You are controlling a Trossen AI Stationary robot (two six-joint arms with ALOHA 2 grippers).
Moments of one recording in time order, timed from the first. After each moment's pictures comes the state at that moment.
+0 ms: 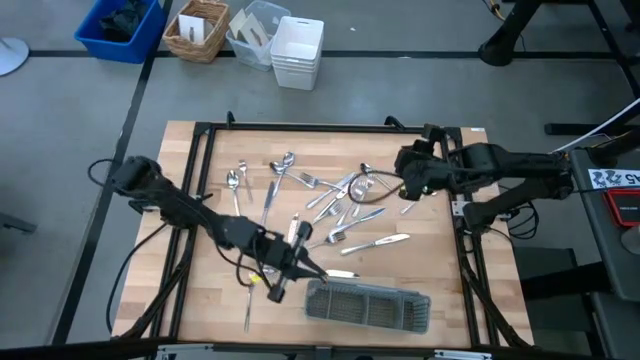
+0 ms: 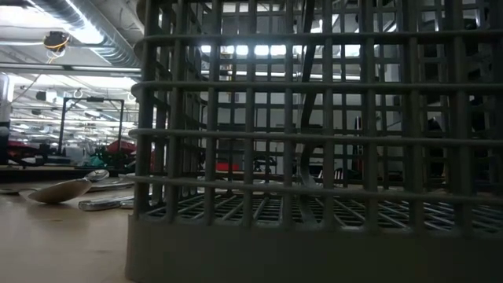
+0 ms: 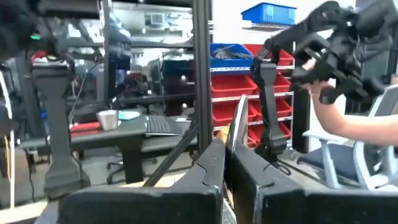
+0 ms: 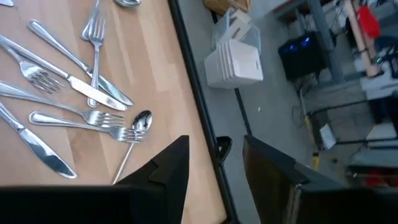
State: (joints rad) left arm -0.44 1.58 0.92 0.88 -0.07 0.06; right arm 0.12 1.32 1.58 -1.35 0.75 0.06
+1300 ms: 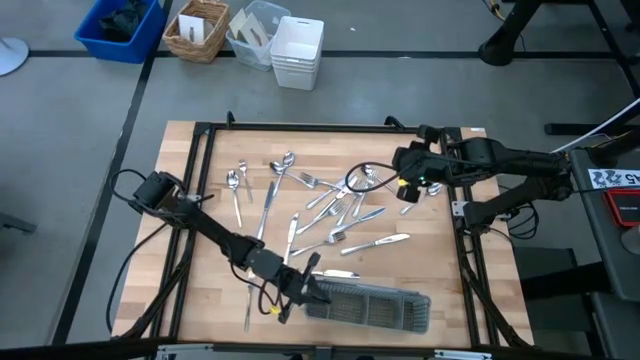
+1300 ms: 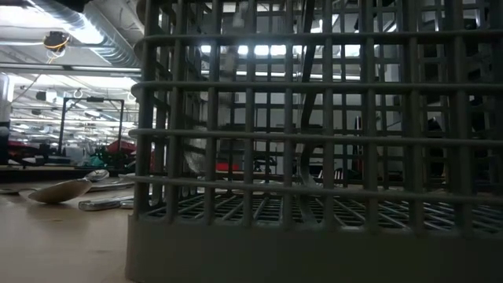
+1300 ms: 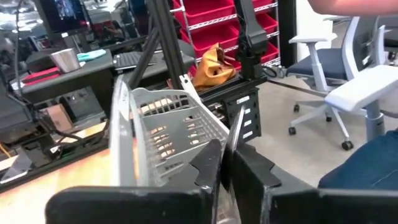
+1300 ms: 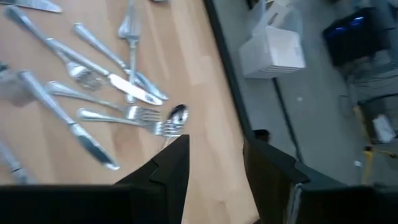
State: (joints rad) left arm -0.51 1.81 0.92 0.79 -0.07 0.21; right arm 0.06 1.32 1.58 -1.33 0.56 0.08
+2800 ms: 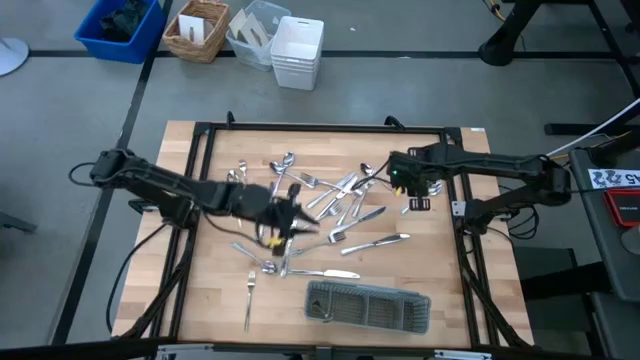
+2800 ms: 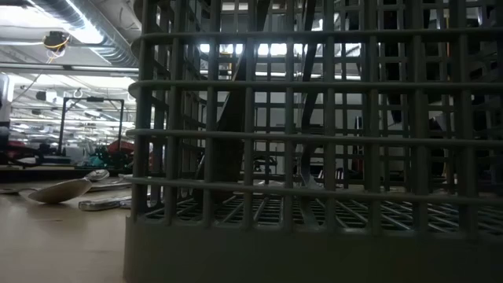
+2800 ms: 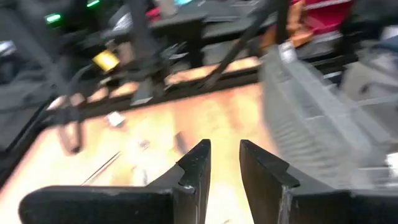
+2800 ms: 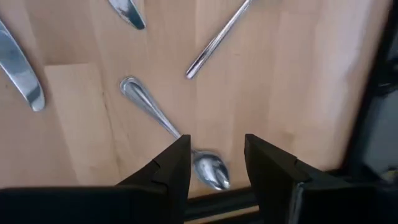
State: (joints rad) left arm -0.18 1.33 0.92 0.10 -0.07 0.13; right arm -0.27 1.32 1.05 -1.22 0.21 -0.28
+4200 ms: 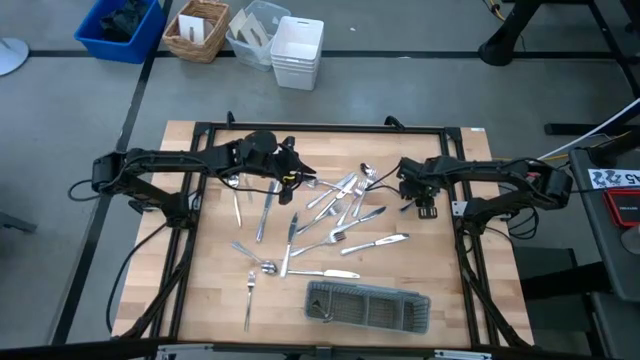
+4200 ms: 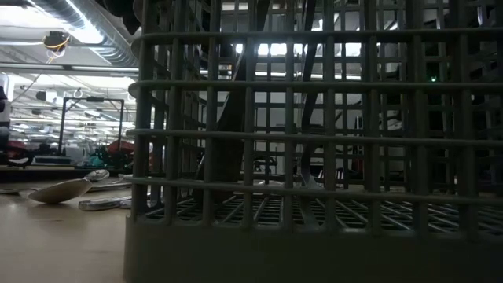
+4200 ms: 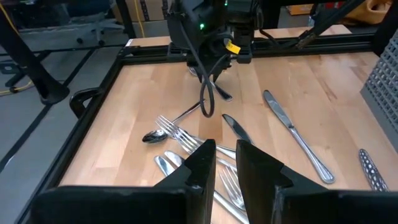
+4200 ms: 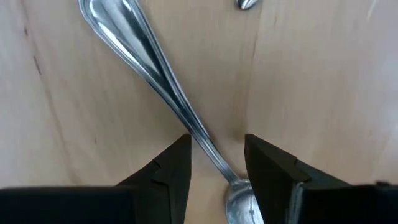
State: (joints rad) left arm 0.26 1.33 0.92 -0.02 0.16 0.19; right arm -0.49 1.32 0.57 -0.78 0.10 -0.53
